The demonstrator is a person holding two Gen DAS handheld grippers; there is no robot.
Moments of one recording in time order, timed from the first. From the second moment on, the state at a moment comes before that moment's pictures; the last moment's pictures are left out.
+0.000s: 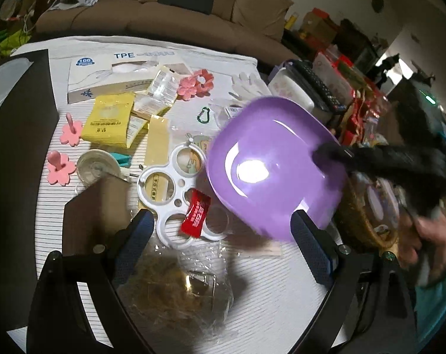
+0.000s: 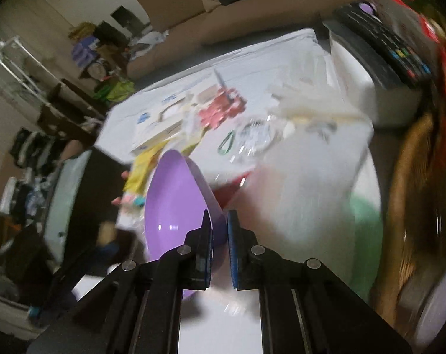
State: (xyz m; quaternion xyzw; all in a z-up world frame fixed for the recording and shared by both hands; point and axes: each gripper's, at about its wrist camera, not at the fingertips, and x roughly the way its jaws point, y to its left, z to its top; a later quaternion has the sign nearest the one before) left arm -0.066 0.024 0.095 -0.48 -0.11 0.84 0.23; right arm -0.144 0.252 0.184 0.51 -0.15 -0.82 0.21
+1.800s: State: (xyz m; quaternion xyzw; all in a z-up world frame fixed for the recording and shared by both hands) left arm 0.092 -0.008 0.042 -0.59 -0.09 0.79 0.14; right arm 0.062 0.248 0.101 0.59 -0.17 -0.77 0.16
